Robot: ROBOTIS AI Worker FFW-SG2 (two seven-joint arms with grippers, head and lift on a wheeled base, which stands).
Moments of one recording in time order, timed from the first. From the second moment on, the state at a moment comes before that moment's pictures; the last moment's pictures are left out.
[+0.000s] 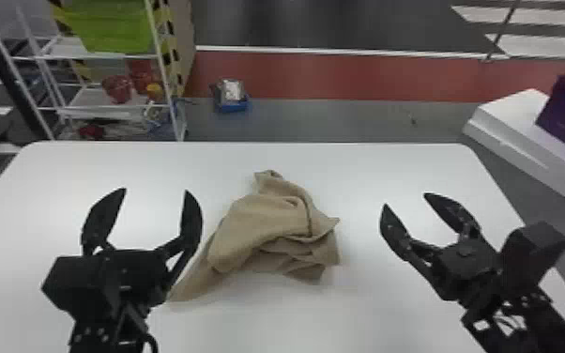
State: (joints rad) left arm 0.51 0.00 -0.11 -2.10 -0.12 -0.07 0.10; right arm 0.40 0.00 -0.13 -2.08 0.01 0.16 0.43
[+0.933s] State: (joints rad) left arm 0.49 0.00 -0.11 -2.05 -0.11 -0.13 0.10; right arm 0.32 0.00 -0.02 -1.89 0.15 0.34 0.65
